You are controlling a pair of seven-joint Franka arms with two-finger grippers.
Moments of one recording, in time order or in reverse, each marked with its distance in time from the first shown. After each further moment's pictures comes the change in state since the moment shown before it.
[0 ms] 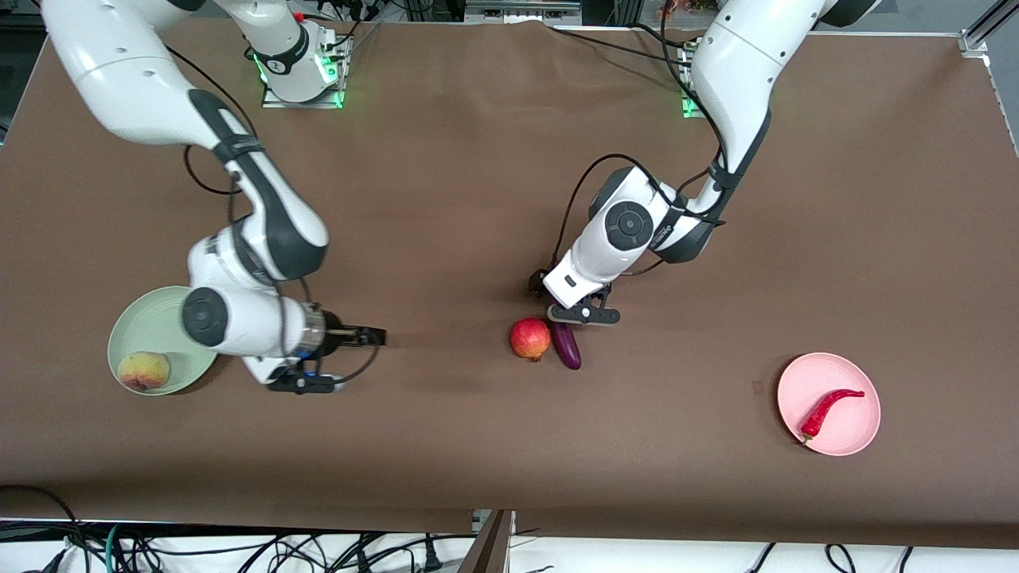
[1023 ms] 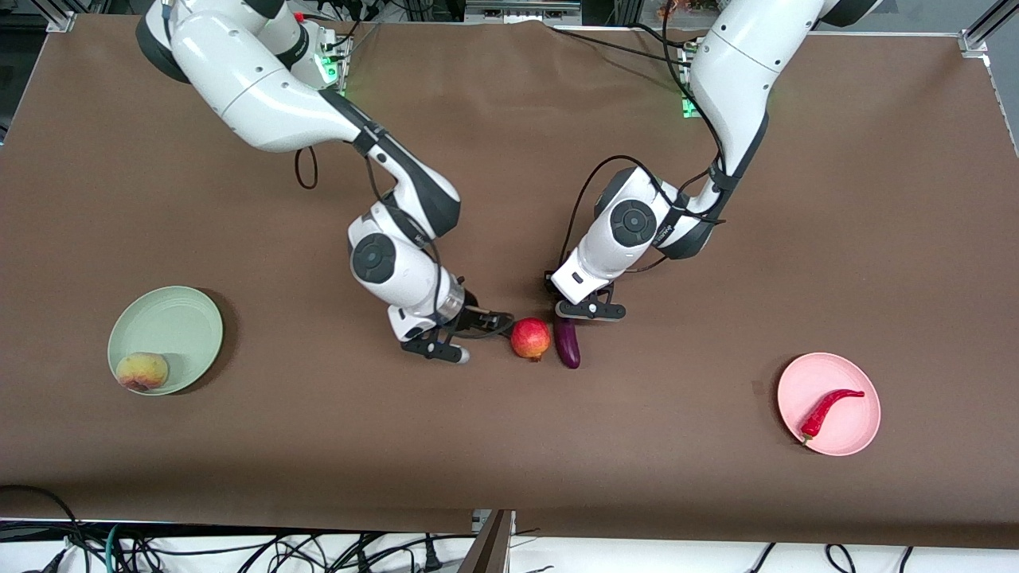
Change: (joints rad) left arm 0.001 -0.002 0.009 -0.044 0.001 0.029 0.001; right arm 0.317 0.100 -0.064 -0.004 0.001 0.413 0.393
